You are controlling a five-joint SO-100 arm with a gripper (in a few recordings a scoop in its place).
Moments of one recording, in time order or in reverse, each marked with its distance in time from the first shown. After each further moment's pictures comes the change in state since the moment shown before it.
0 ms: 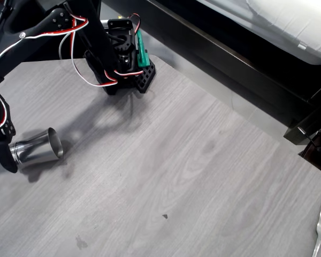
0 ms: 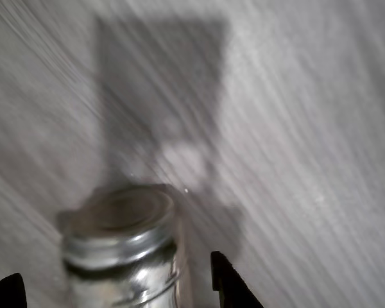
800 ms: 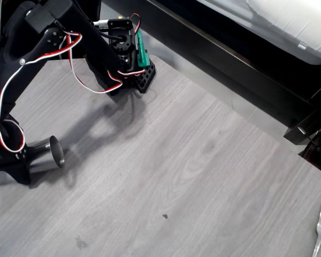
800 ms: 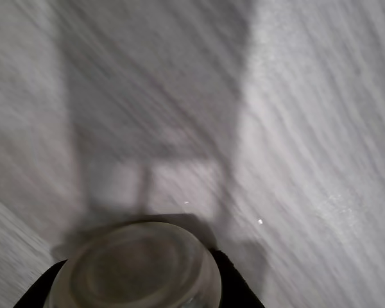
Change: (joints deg) arm -6.7 -8.6 -0.2 -8.9 9.1
